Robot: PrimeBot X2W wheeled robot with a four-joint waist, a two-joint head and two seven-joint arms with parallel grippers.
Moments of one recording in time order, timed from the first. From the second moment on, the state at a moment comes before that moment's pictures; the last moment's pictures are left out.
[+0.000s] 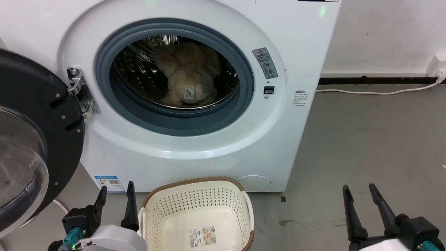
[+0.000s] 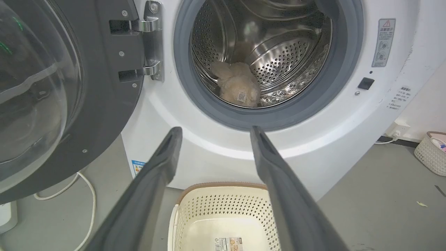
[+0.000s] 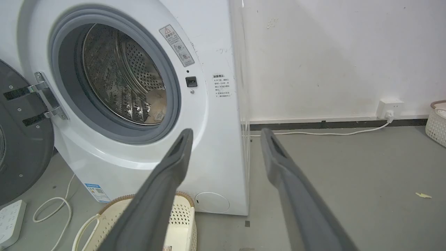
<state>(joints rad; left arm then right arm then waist) 0.00 0.13 -0.03 0.13 -0.30 0.07 -0.13 0.07 -0.05 -0.02 0.08 0.17 0.13 -0.24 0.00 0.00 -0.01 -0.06</state>
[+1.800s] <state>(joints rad) 0.02 0.15 -0.07 0.08 -0.26 0.06 -0.11 0.07 -0.05 0.01 0.07 0.14 0.13 -0.17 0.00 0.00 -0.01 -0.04</state>
